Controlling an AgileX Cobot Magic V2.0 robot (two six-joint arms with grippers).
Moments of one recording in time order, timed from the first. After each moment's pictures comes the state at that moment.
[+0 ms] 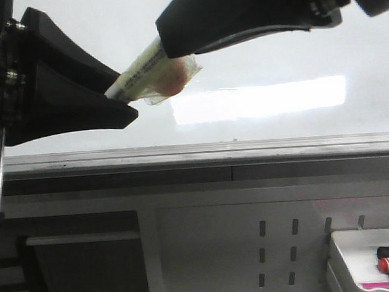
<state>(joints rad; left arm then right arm) -0.74 1.14 -0.52 1.07 -0.21 -0.19 0.87 1.06 -0.64 0.10 0.06 -0.05</state>
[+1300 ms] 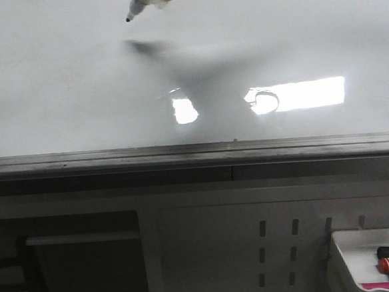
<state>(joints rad) -0.50 0.70 -0.39 0.52 -0.09 -0.20 0.61 1.40 -1.08 -0.02 0.13 -0.05</state>
